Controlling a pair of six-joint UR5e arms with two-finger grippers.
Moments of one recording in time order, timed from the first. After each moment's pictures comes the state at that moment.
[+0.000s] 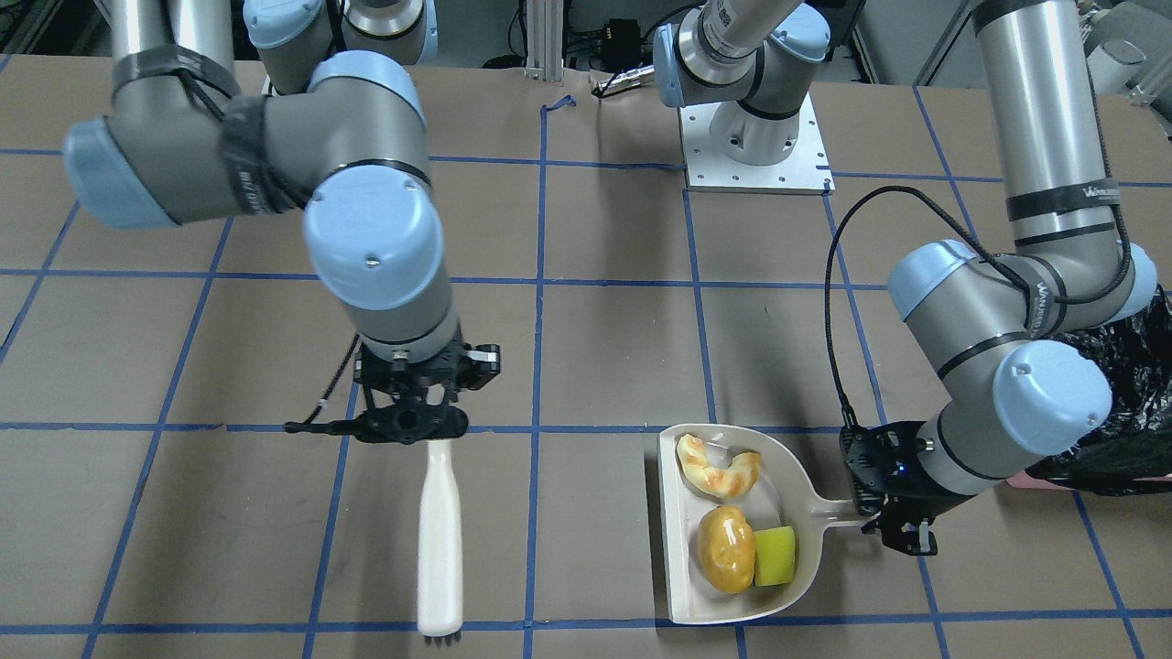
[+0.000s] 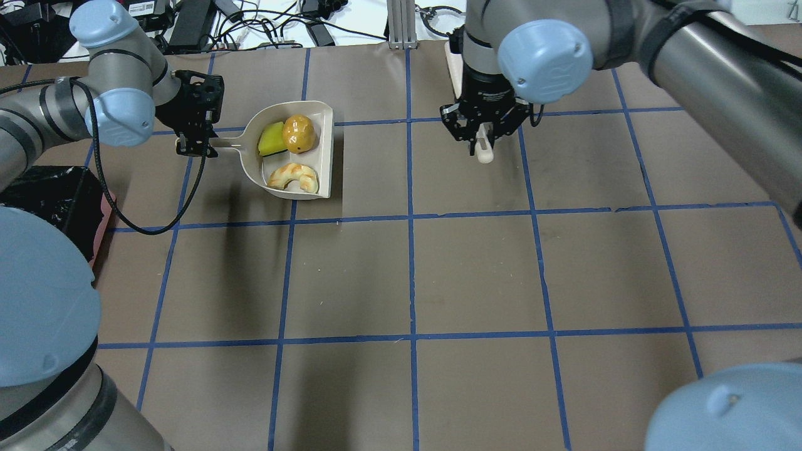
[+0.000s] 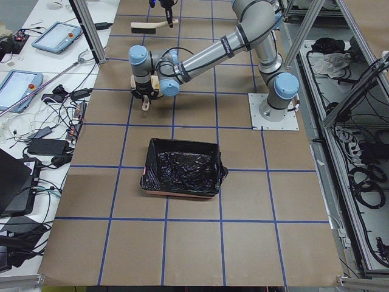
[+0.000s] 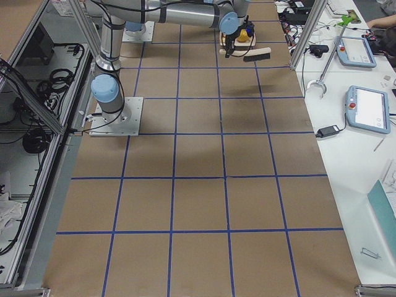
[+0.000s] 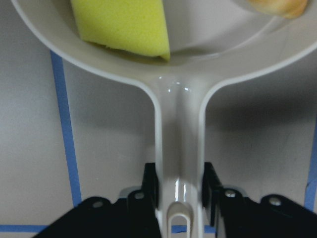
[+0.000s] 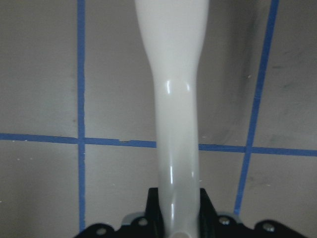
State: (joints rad) left arm -1.32 -2.09 -1.54 -1.04 1.49 1.79; right arm 1.72 -1.20 1.43 -1.70 -1.56 0.08
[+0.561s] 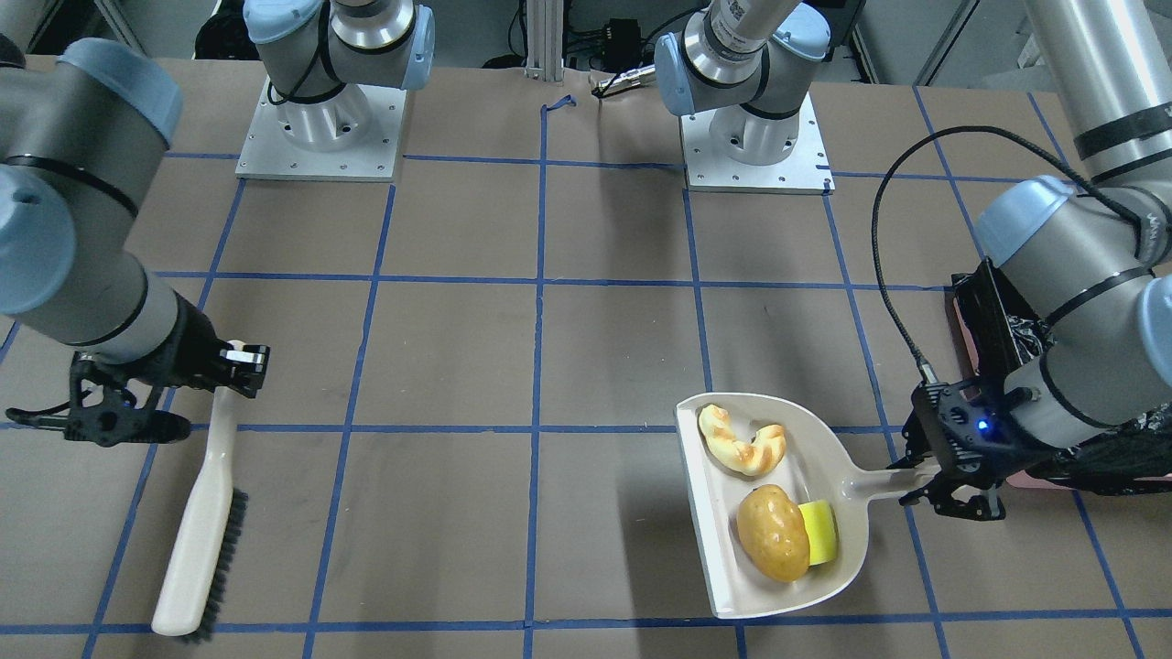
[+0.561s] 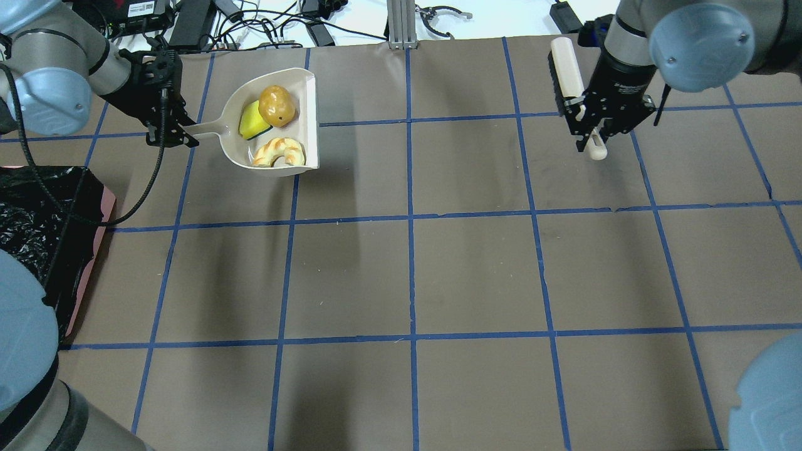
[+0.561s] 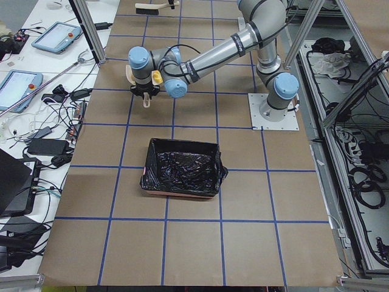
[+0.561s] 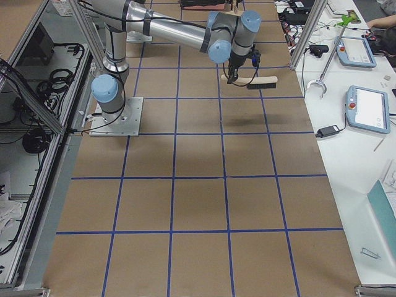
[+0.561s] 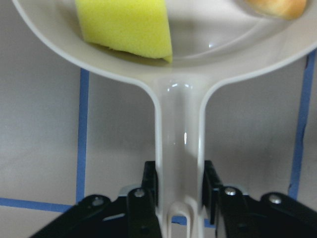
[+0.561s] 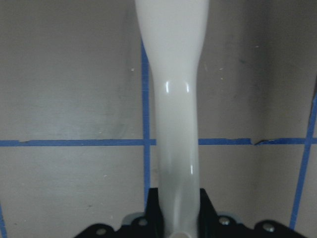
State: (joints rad) left arm -1.22 -1.98 -1.52 -1.22 1.33 1.80; right arm 1.41 -1.27 1.55 -1.71 -1.56 -0.12
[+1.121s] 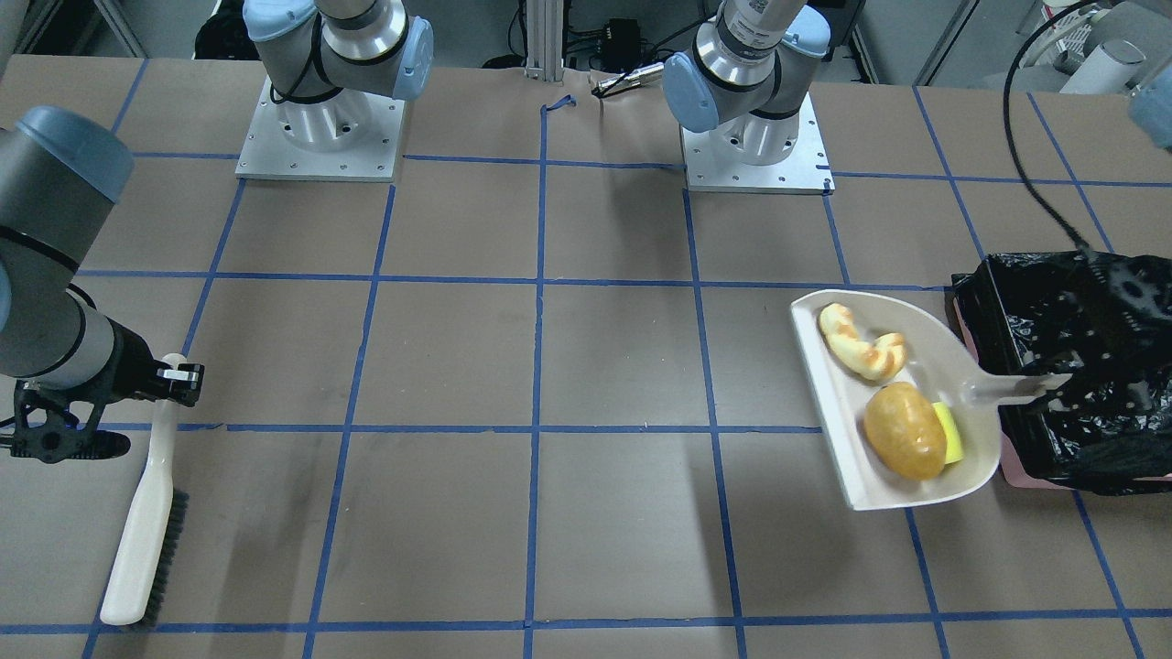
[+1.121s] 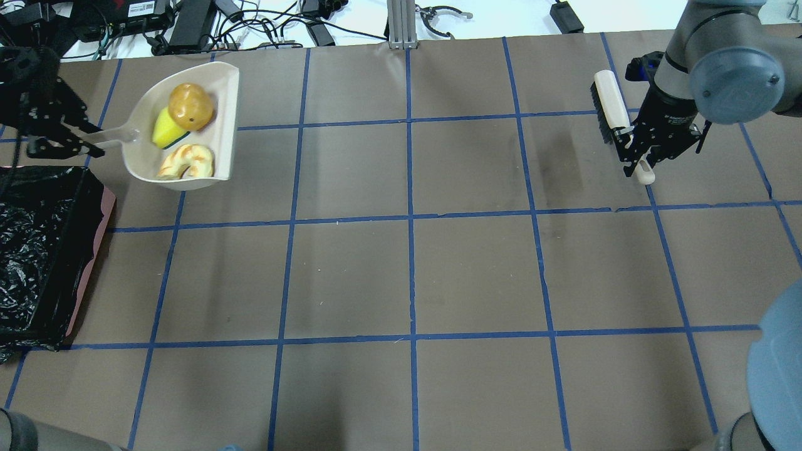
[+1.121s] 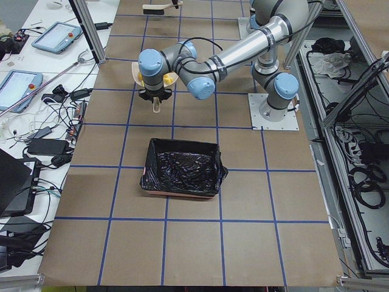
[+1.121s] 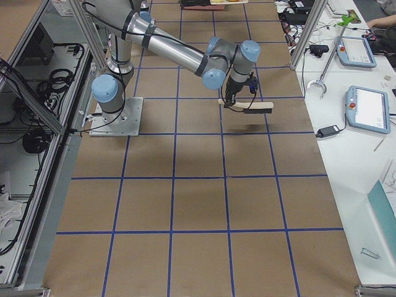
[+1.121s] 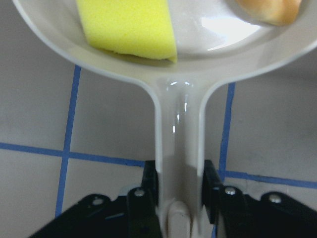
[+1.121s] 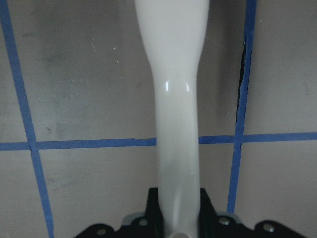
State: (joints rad) left arm -0.96 -1.84 -1.51 -1.44 1.31 2.13; right arm 1.31 -1.22 1.64 -1.82 -1.65 -0.26
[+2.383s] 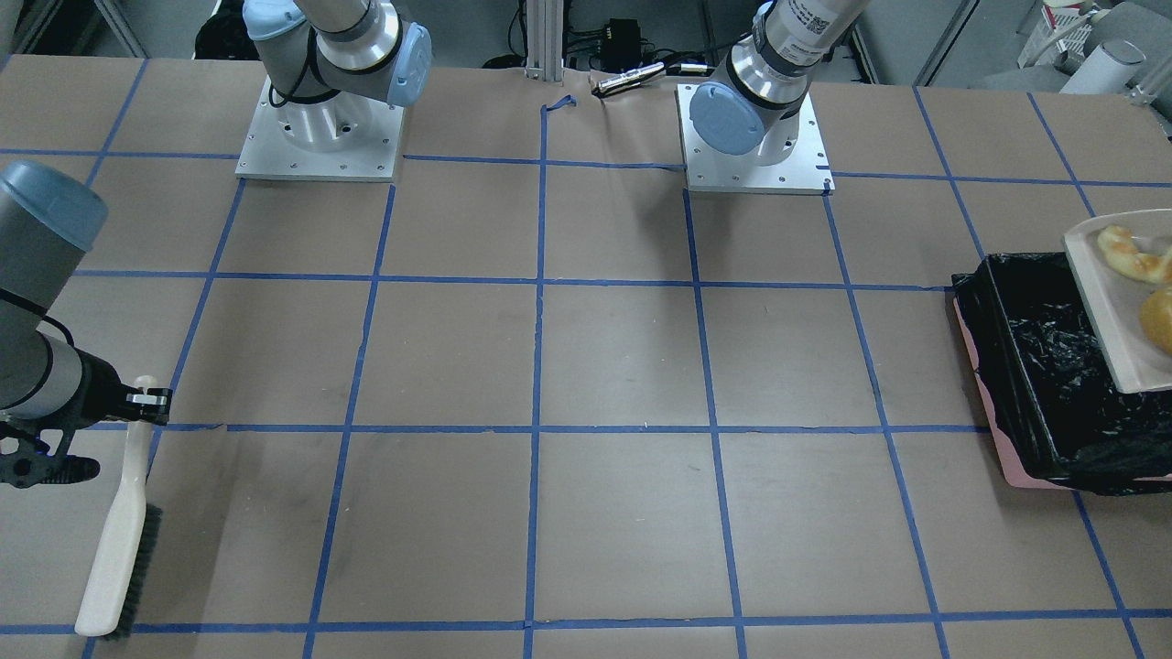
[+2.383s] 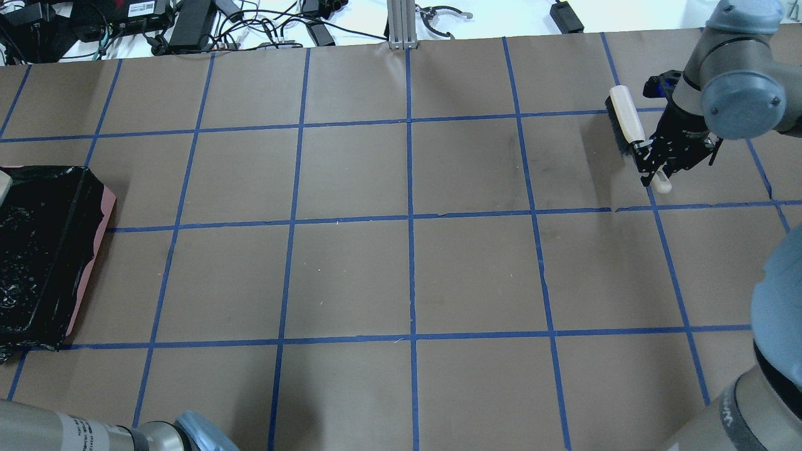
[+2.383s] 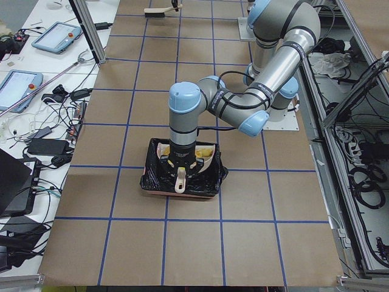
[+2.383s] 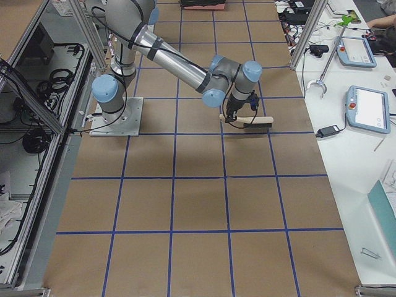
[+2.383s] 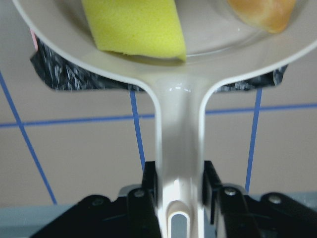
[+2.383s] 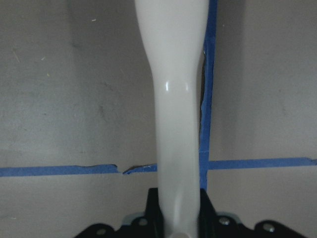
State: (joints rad) left arm -0.64 -1.88 -1.40 -1.02 1.82 2.59; right arm 1.24 -1.14 1.66 -1.92 -1.66 -0.31
